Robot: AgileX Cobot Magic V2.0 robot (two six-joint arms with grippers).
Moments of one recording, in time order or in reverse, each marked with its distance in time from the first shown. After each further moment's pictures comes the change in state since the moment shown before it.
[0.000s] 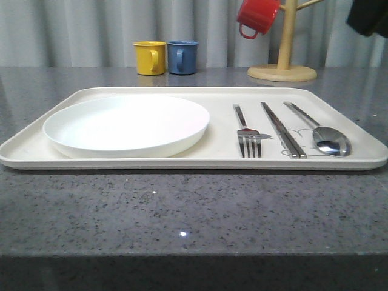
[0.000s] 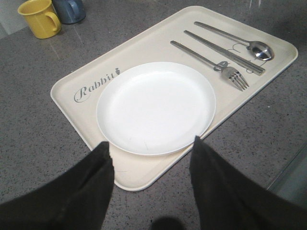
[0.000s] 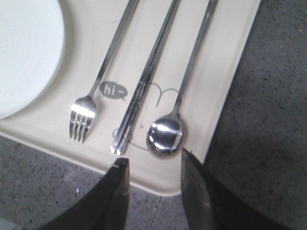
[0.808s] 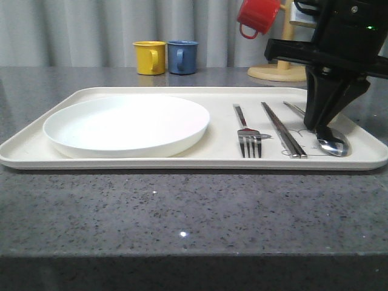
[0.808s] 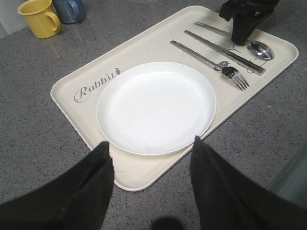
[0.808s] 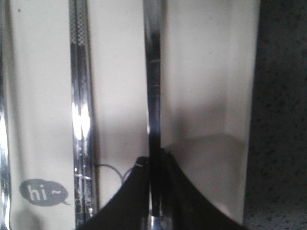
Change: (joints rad) left arm 0.000 0.000 0.000 0.000 0.000 0.000; right arm -0.061 0.495 -0.144 0.040 -0.068 0.241
